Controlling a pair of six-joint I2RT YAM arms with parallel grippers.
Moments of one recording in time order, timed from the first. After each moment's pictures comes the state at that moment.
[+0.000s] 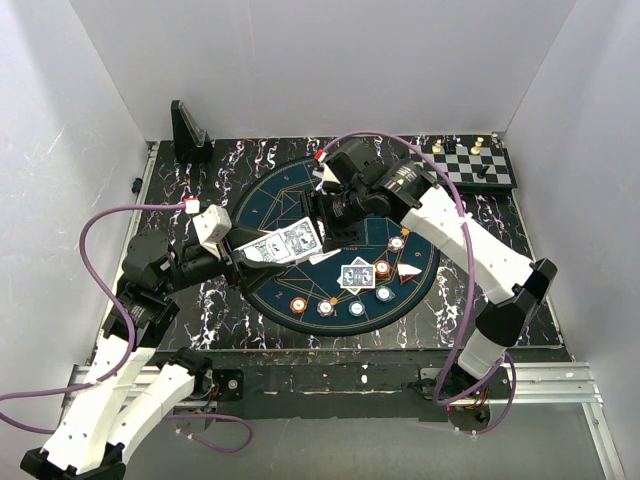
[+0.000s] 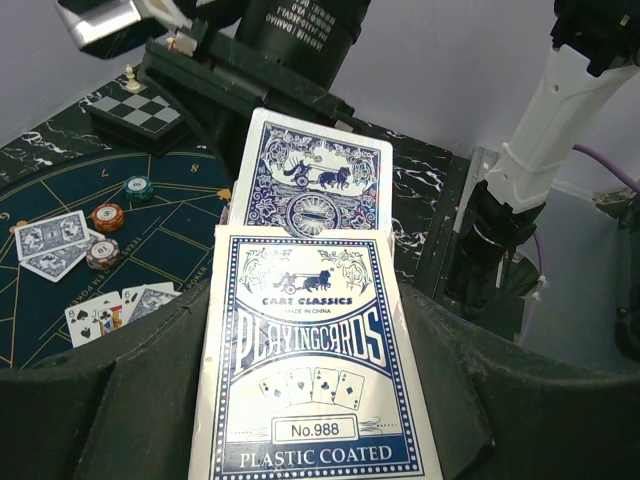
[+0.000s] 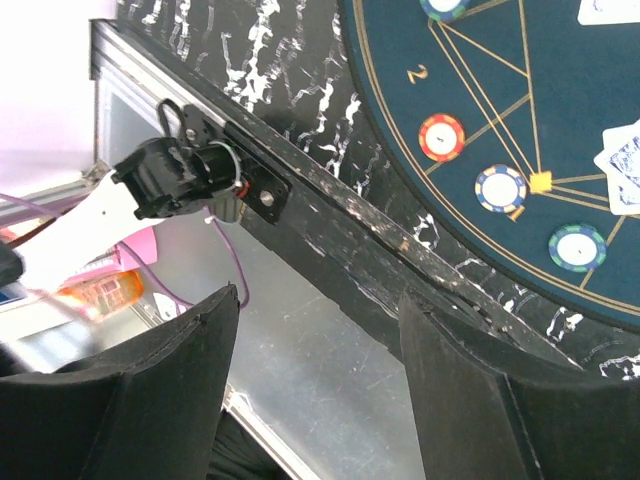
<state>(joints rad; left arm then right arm) -0.43 0.65 0.91 -0.26 0.74 -0.11 0.88 1.67 1.91 -1.15 -0.36 0.61</state>
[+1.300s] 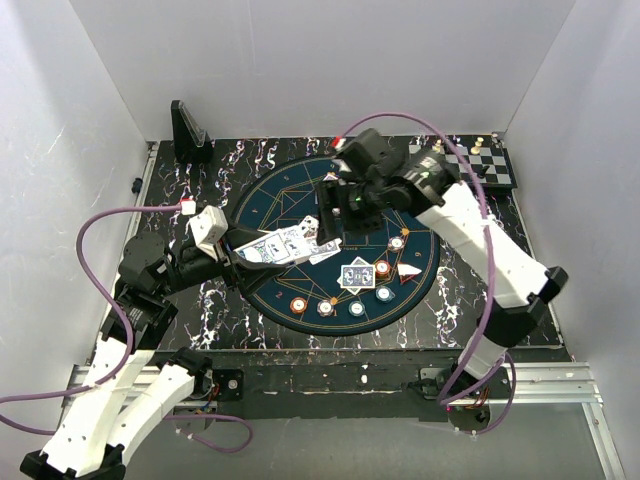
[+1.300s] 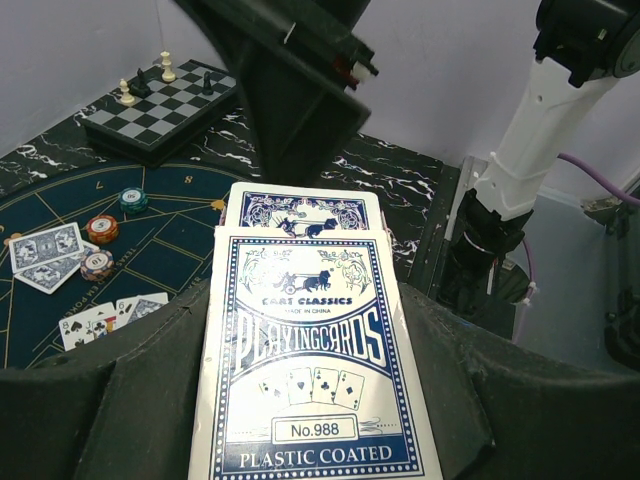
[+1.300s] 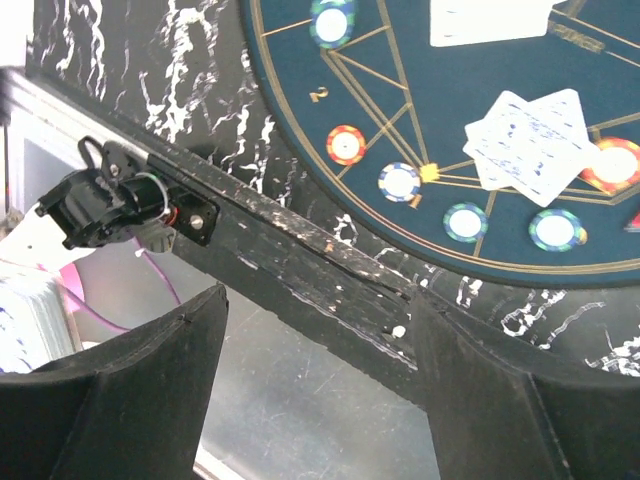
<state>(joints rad) -0.42 0.63 0.91 -0.24 0.75 -0.13 0.91 1.70 2.12 -1.37 -0.12 0.55</state>
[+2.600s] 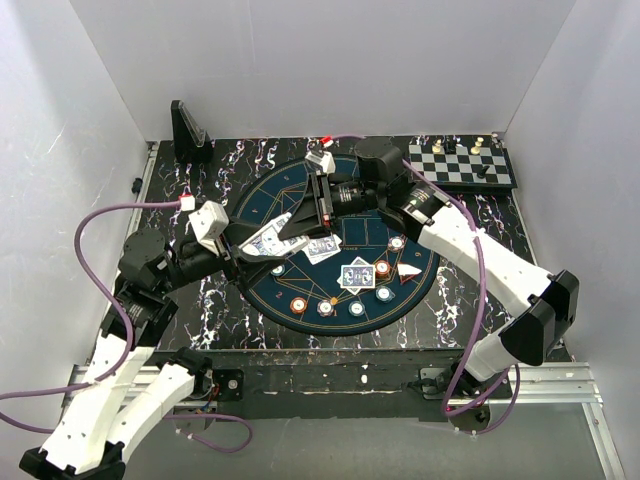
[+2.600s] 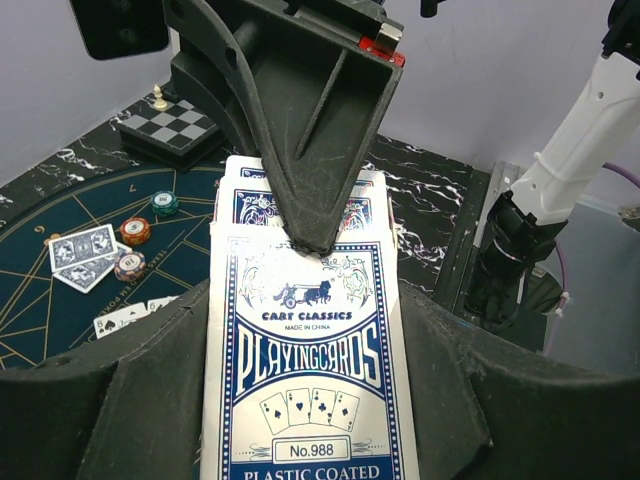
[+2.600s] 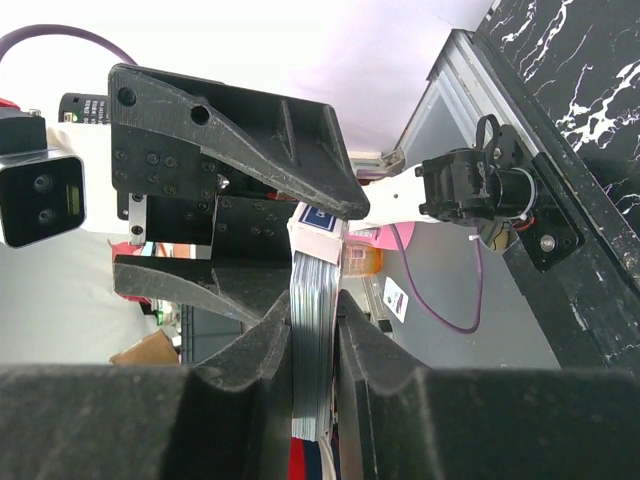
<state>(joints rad) -0.42 0.66 0.93 -0.24 0.69 -0.10 0.82 1.51 1.53 -0.29 -0.89 1.11</state>
